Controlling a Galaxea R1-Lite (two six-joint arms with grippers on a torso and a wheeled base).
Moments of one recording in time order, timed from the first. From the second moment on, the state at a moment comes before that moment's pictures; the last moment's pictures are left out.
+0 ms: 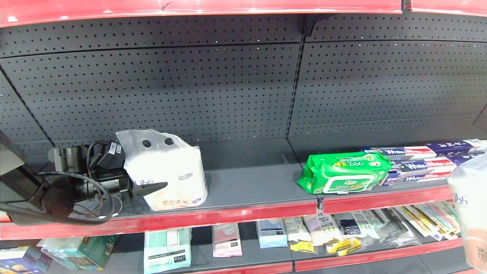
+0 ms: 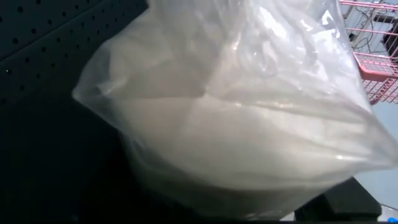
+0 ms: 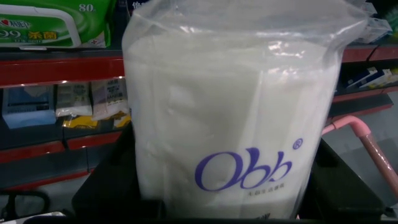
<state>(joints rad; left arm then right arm) 0.16 2.11 -0.68 -0.92 -1.27 0.52 -0.27 0.84 -0.42 -0.05 -0.10 -0.32</state>
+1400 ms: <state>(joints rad) 0.15 2.09 -0.65 -0.95 -1.27 0.50 -0.27 0.85 -0.43 -0.05 -0.10 -0.32</state>
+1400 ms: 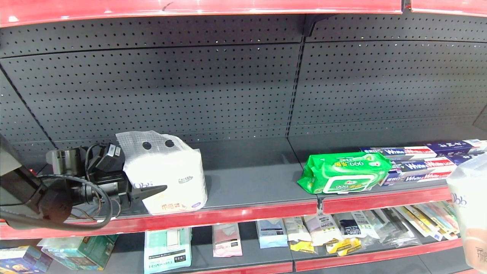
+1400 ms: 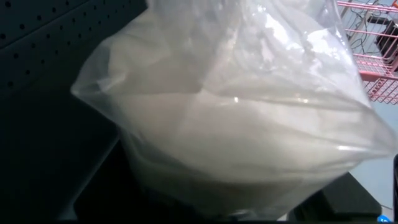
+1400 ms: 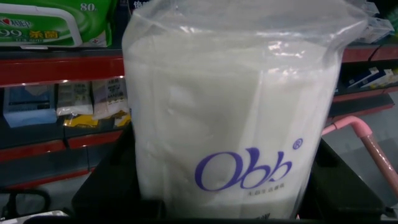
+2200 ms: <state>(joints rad) 0.15 2.09 -0.65 -0.94 -1.24 0.48 -0.27 0.84 -0.42 -0.05 -0.10 -0.32</state>
